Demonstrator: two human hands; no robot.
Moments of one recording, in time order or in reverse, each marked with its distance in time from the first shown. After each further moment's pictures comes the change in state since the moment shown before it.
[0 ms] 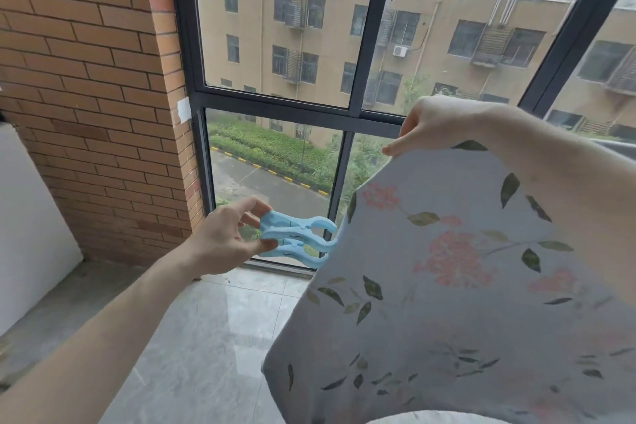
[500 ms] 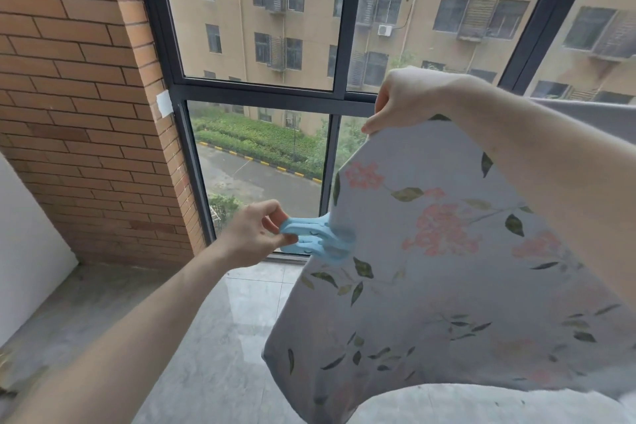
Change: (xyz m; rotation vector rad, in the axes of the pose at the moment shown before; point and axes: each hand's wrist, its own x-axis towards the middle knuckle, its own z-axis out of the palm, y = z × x) left_hand 0.020 0.000 0.061 -0.041 -0.080 -0.070; right_hand -0.008 -0.012 0.008 -0.016 0.073 -0.008
